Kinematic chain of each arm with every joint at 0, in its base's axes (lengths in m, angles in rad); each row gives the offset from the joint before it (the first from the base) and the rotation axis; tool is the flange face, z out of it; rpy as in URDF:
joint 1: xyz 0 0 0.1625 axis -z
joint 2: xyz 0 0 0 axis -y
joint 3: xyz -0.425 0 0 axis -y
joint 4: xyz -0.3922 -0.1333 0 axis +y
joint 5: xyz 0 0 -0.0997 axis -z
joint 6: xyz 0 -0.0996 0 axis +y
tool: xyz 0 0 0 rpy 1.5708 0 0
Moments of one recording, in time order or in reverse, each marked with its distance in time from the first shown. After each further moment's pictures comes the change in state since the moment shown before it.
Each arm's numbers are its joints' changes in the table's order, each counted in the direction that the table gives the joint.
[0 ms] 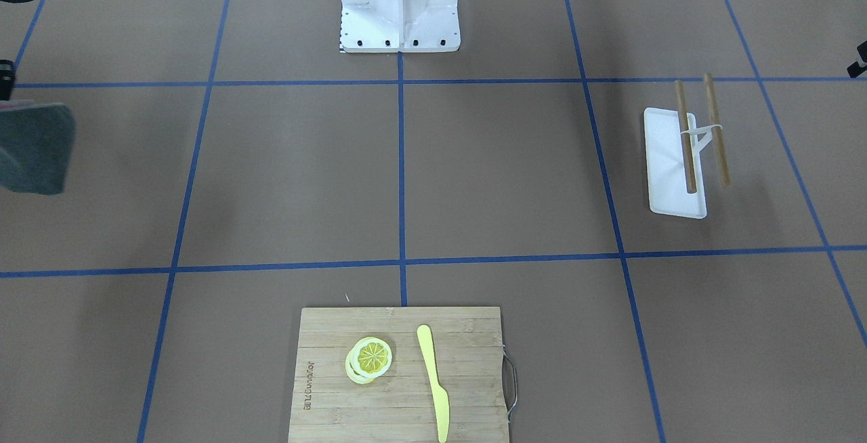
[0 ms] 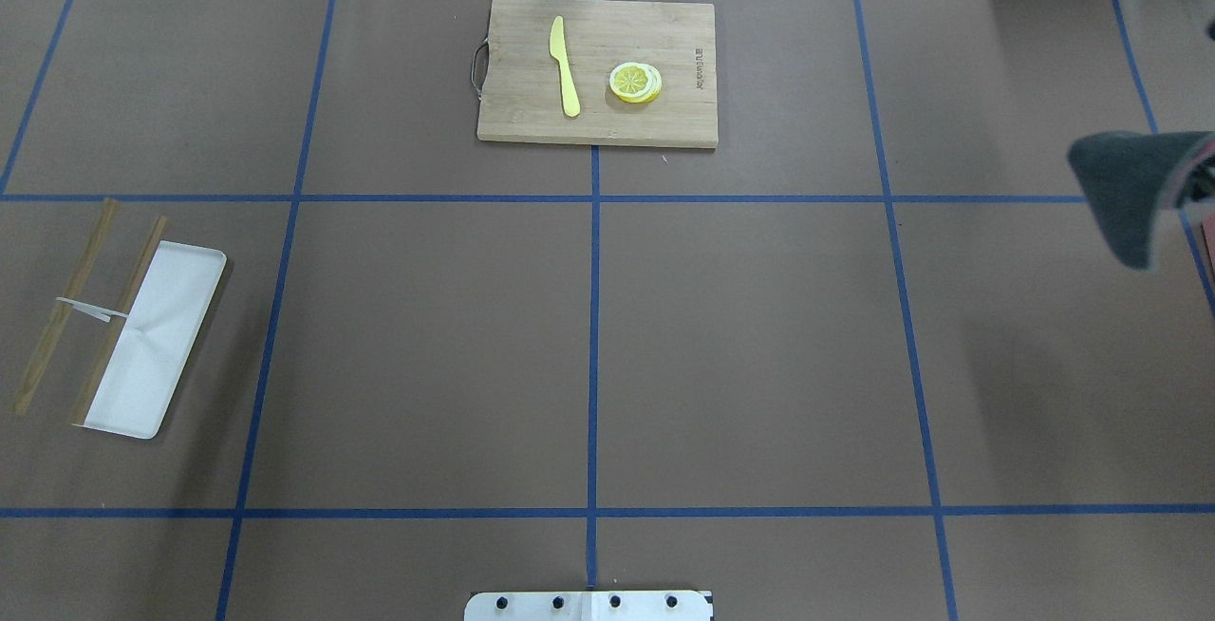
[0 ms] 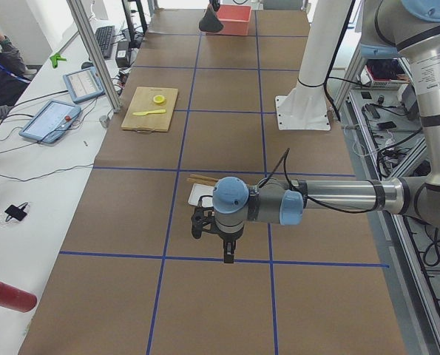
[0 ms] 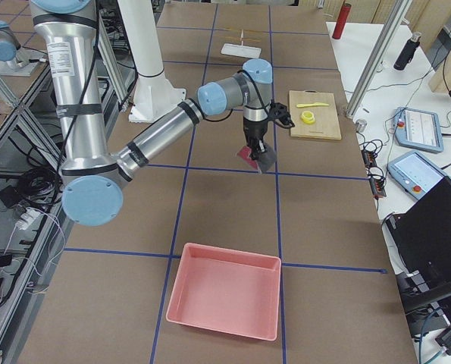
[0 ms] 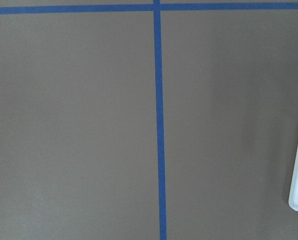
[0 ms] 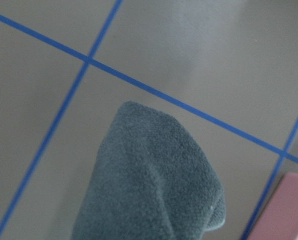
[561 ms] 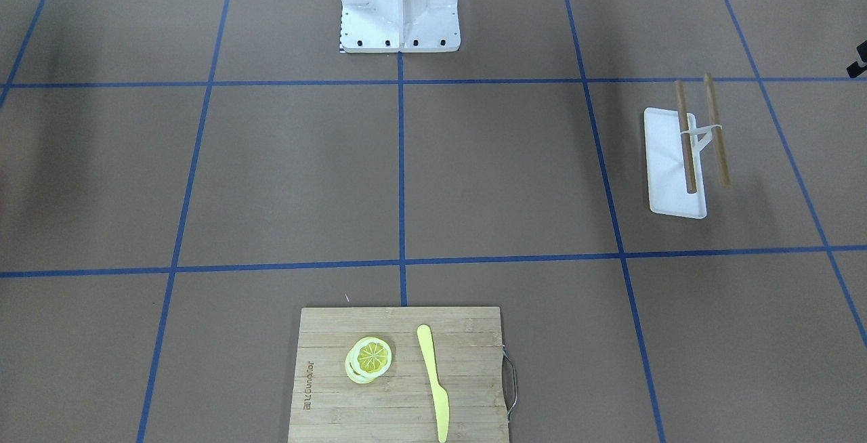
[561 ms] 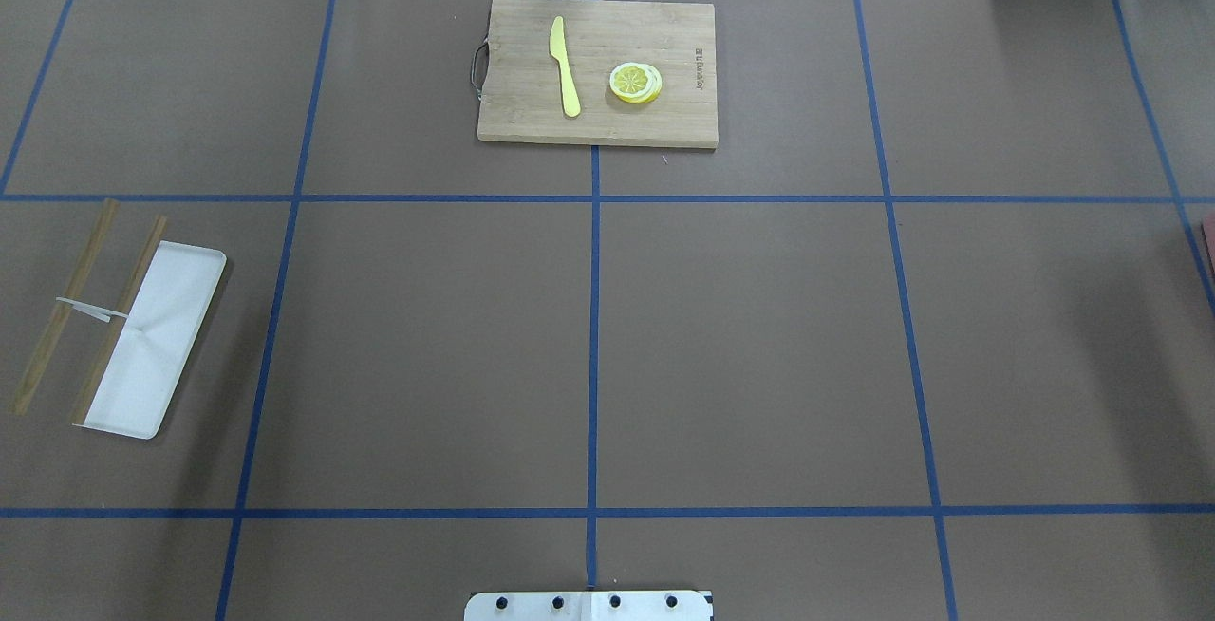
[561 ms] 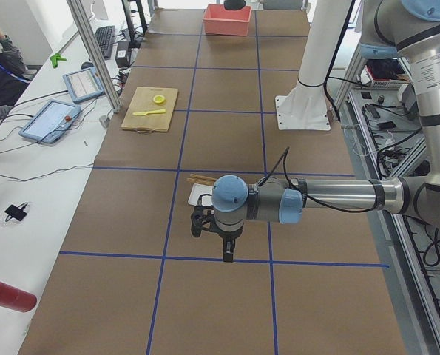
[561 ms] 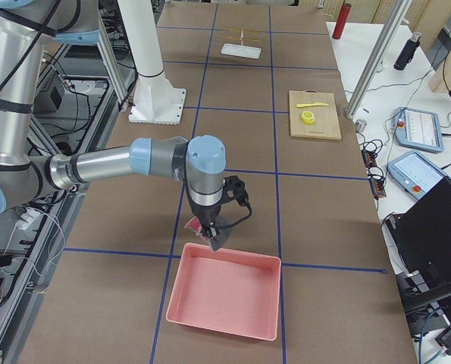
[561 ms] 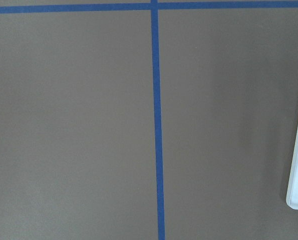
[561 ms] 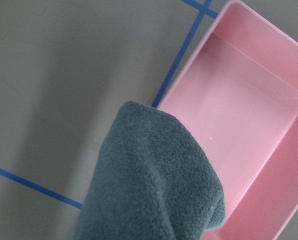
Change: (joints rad) left arm -0.004 -0.005 -0.002 -0.001 0.000 0.000; right arm -0.388 -0.322 -0.120 -0.030 0.036 0.544
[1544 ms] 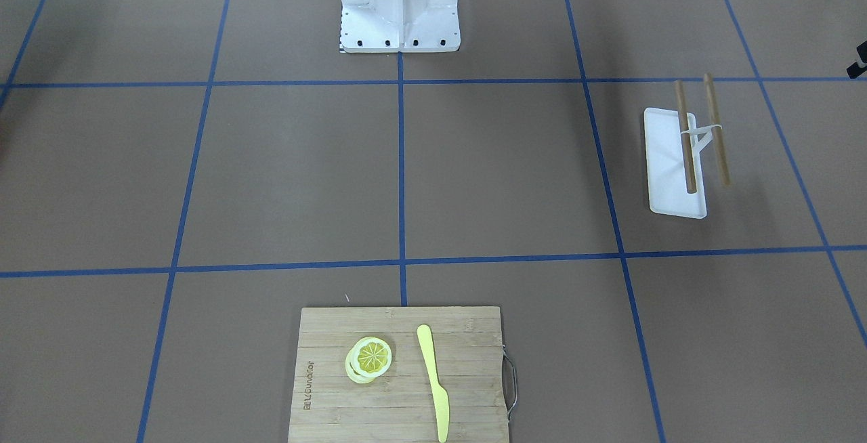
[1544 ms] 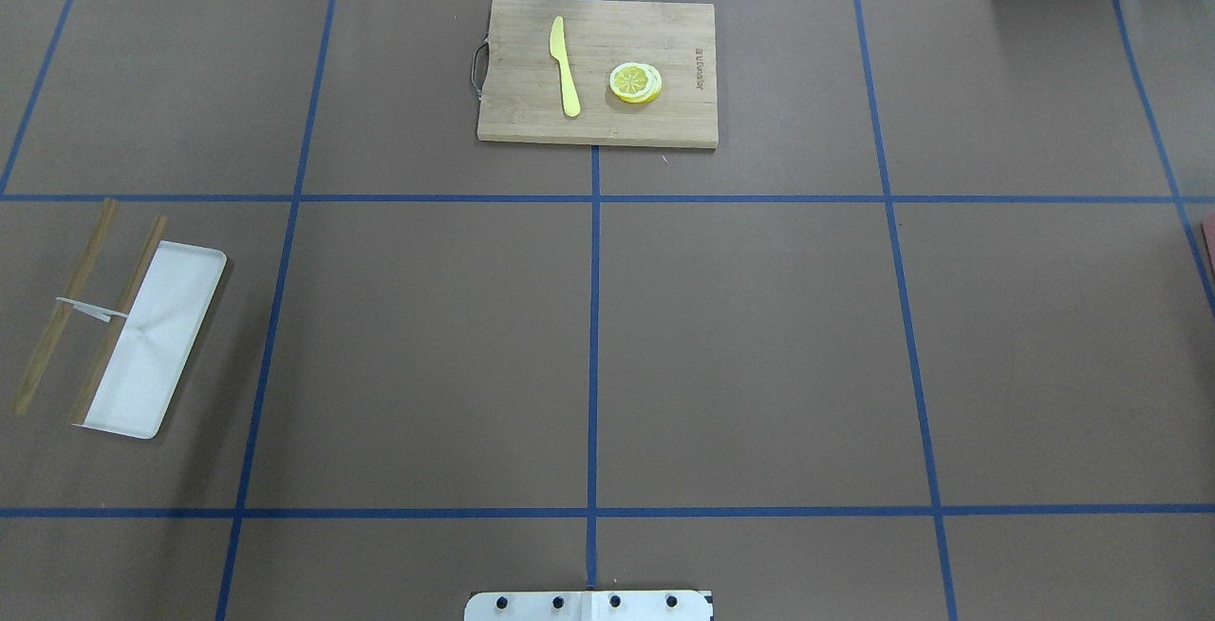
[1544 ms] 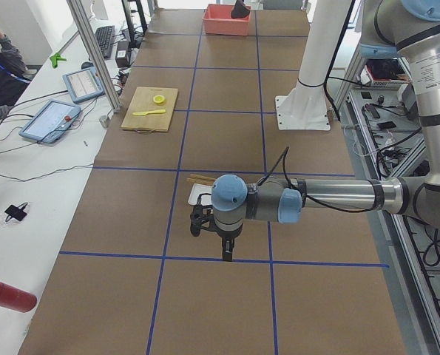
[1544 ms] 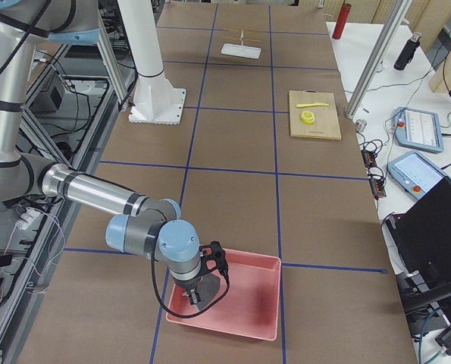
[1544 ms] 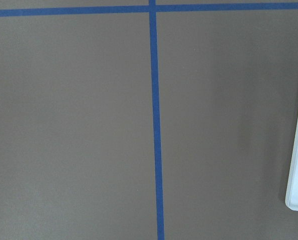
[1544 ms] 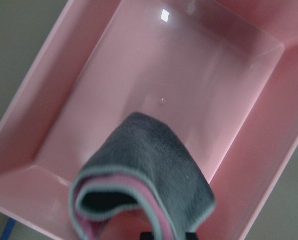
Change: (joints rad) left arm -0.001 -0.002 0.001 0.001 0.000 0.000; right arm -0.074 -0.042 -0.324 -0.389 0.037 -0.002
